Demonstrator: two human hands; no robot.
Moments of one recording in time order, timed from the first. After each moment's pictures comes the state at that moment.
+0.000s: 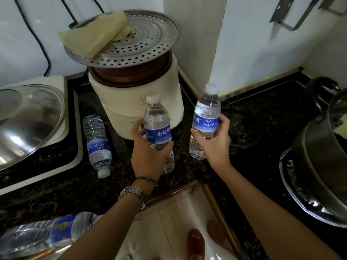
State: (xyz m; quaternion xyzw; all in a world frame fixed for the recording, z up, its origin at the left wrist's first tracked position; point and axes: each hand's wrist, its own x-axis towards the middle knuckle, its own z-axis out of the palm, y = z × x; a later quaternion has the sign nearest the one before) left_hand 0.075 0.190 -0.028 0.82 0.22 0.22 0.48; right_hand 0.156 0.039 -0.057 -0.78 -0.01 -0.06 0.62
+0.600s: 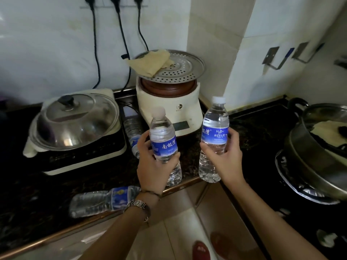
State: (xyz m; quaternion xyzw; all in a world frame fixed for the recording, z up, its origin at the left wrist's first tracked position) left_hand -0.059 0.243 0.025 0.78 0.17 0.29 0.54; right_hand 0.008 0.073 0.035 -0.79 -0.07 -0.10 0.60
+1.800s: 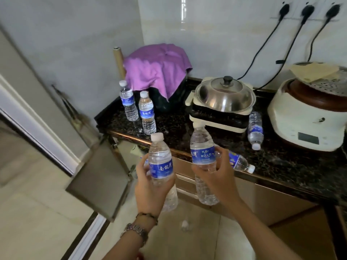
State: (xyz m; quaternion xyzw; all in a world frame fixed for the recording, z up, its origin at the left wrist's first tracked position) left_hand -0.415 0.300 0.013 0.65 0.46 0.45 0.40; right_hand -0.251 0.229 0.034 -0.71 -0.36 0.21 0.57
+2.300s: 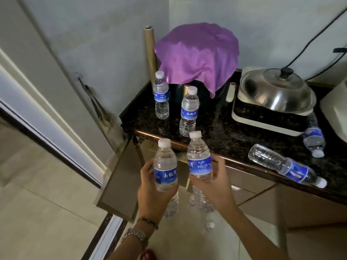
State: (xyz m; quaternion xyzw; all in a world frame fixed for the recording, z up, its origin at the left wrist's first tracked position) left_hand -0.534 0.463 -0.048 0.68 0.46 0.38 0.44; right_hand -0.374 0.389 -0.022 -0.74 -0.30 0.30 0.52
